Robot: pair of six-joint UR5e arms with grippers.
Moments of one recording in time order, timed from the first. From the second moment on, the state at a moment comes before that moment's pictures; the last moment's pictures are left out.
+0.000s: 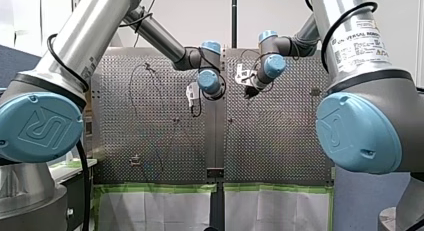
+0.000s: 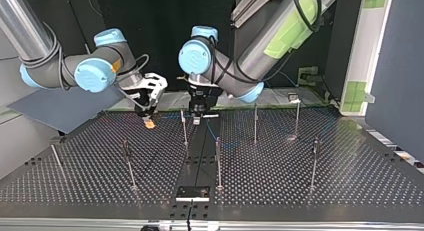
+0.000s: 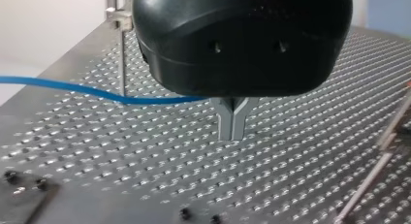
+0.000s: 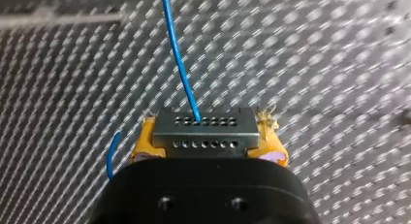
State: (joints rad) left arm -0.60 -2.04 -1.49 -2.84 -2.00 -1.77; right arm 2.04 -1.17 1.47 0.00 1.45 1.69
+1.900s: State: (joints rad) left arm -0.56 -2.23 -1.53 -2.67 -1.85 -1.84; right arm 1.95 -1.05 1.59 -0.12 1.31 1.66
